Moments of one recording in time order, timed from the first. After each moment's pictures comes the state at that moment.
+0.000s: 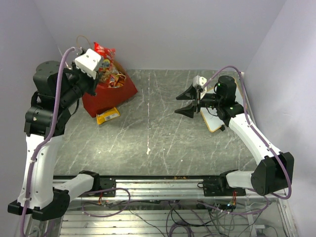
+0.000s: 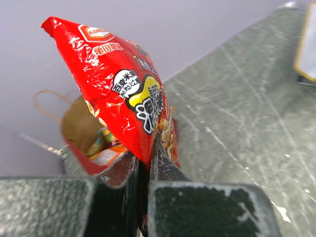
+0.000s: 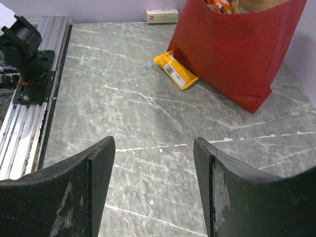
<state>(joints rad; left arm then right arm) -0.23 1.07 1.68 -0.75 0.27 0.33 0.27 1.29 1.05 -0.03 -1.15 -0.33</state>
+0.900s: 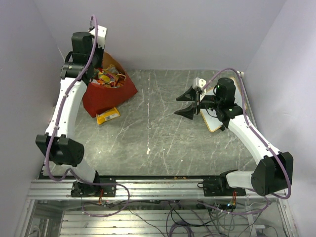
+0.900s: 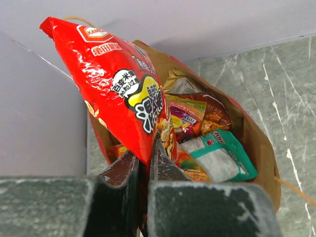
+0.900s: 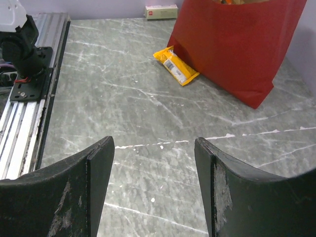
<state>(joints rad) -0.15 1.61 1.87 -0.61 -0.14 0.24 0.27 1.29 1.02 0.01 -1.14 -0.33</state>
